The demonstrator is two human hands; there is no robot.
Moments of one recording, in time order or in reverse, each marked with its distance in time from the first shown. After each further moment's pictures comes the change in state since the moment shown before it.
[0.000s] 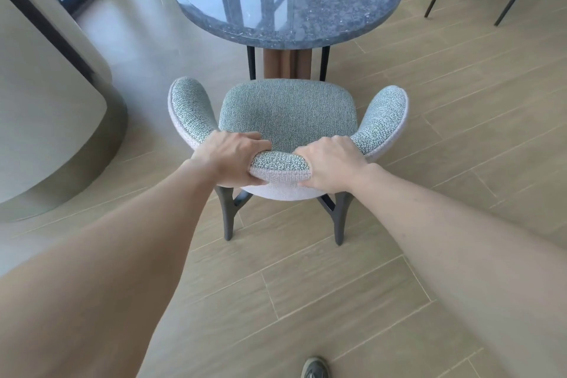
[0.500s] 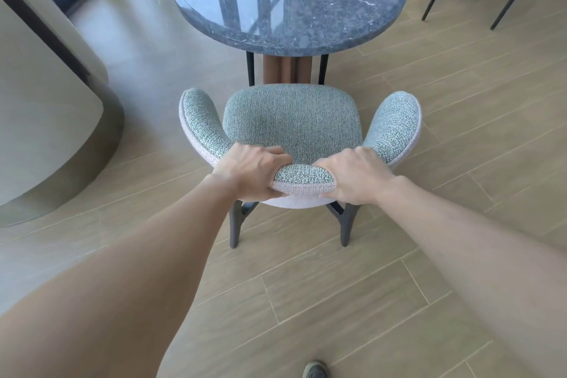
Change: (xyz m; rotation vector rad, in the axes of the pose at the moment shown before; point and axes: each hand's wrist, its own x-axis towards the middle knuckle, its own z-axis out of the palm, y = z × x) left_hand 0.014 0.018 0.002 -0.002 0.021 0.083; right_hand 0.001 0.030 0.011 -0.058 -0.016 -0.031
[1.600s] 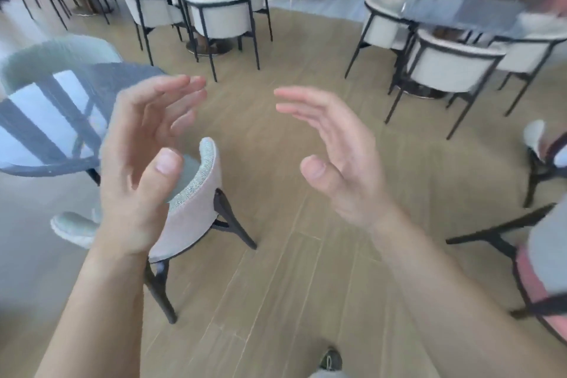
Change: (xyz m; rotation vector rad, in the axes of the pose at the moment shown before) left_hand -0.180 0.228 -0.374 -1.525 0.527 0.630; right_hand -0.437 -0.145 -0.274 1.038 1.275 0.286
